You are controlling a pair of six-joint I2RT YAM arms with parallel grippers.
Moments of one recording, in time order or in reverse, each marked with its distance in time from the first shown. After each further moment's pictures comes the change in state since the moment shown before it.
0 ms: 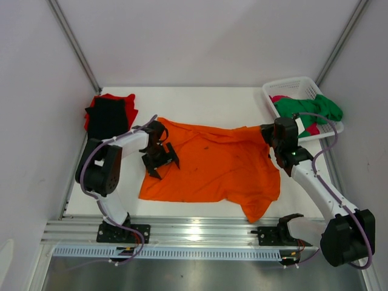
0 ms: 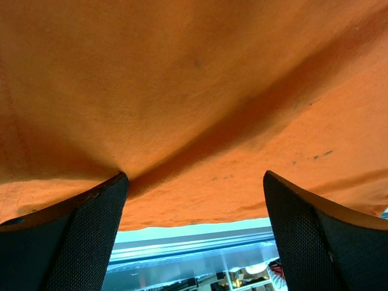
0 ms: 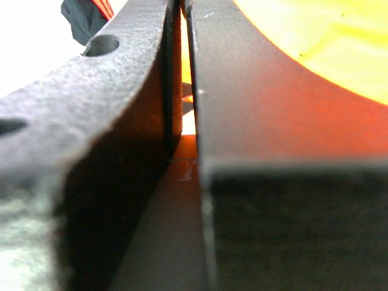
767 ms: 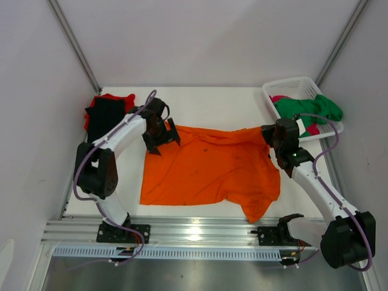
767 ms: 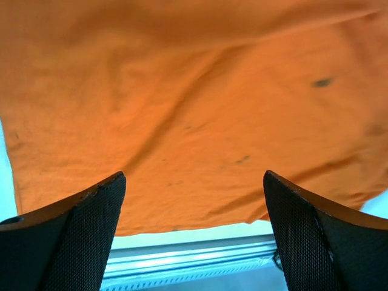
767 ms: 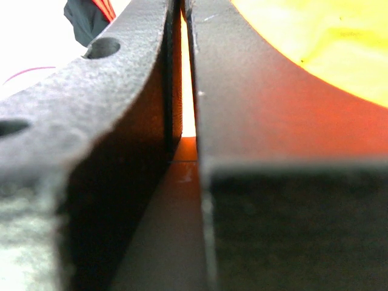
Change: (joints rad) left arm -0.011 -0.038 0.272 -0.125 -0.105 0.073; right arm -0.010 -0.021 -0.015 0.001 -0.009 0.001
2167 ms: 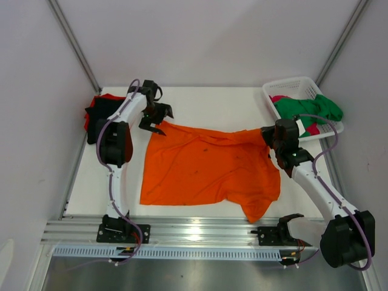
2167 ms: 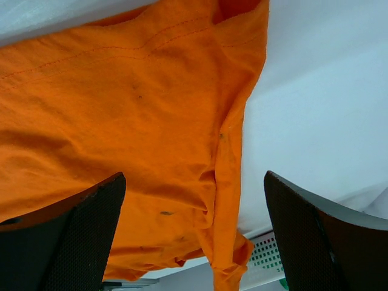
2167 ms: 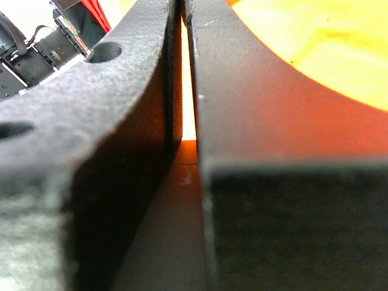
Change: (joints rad) left arm 0.171 0.506 0.618 -0.160 0.007 -0.650; right arm -0.006 0.009 -0.008 -0.009 -0.014 -0.016
